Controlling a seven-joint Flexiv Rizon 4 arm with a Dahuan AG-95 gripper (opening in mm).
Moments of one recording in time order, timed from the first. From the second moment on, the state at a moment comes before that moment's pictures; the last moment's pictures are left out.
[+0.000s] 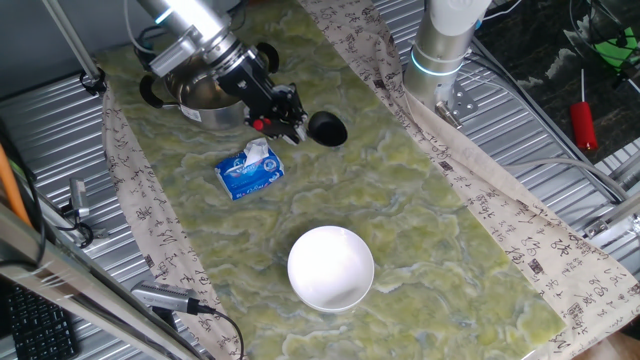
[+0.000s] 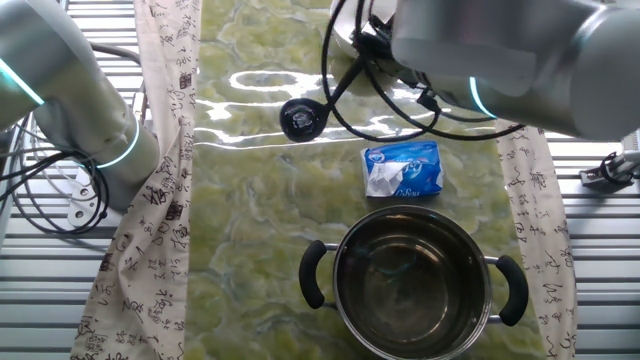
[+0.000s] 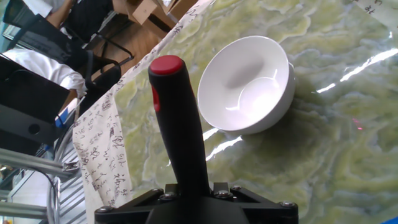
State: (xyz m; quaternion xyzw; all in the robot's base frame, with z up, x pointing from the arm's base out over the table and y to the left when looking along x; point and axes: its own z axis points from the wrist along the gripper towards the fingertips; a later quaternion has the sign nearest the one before) arm 0.430 0.100 0.235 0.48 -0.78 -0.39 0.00
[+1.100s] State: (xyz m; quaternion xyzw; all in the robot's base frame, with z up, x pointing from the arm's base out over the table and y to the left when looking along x) arm 0.430 0.101 0.235 0.48 -0.78 -0.41 0.03
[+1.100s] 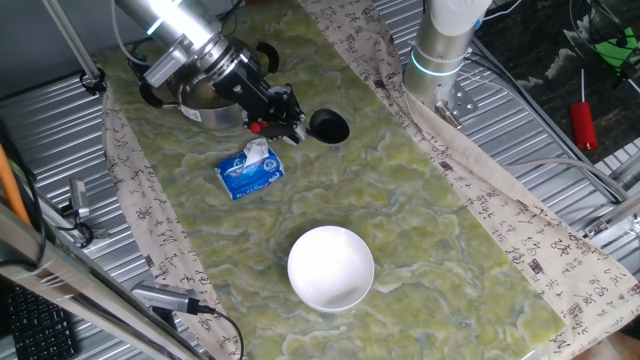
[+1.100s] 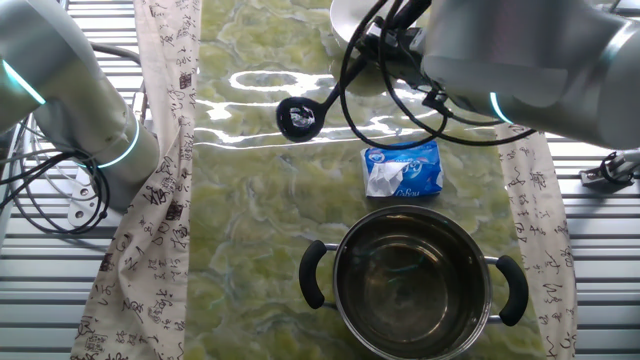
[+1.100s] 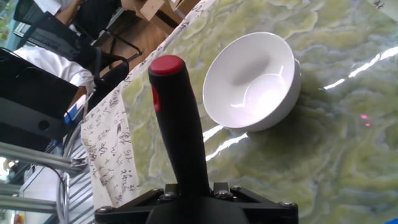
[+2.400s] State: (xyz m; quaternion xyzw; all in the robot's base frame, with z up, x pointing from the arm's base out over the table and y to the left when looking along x) arm 0.475 0.126 0.244 0.46 -0.78 -0.42 0.02
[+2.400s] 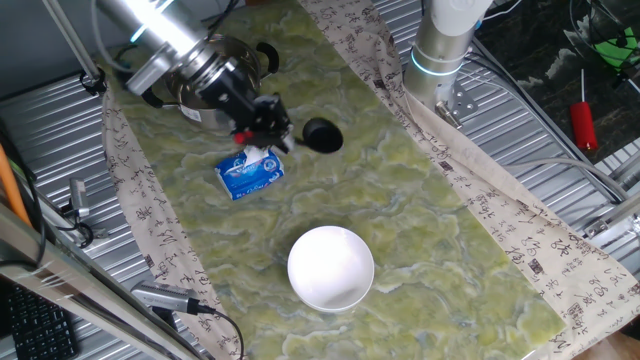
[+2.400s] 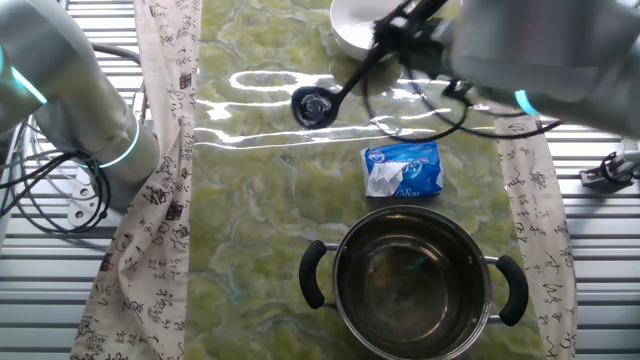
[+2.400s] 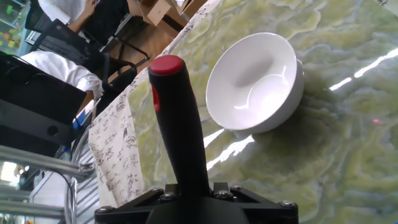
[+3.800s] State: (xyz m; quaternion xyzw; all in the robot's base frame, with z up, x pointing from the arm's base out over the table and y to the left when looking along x) arm 0.534 0.213 0.252 0.40 -0.82 -0.41 0.01
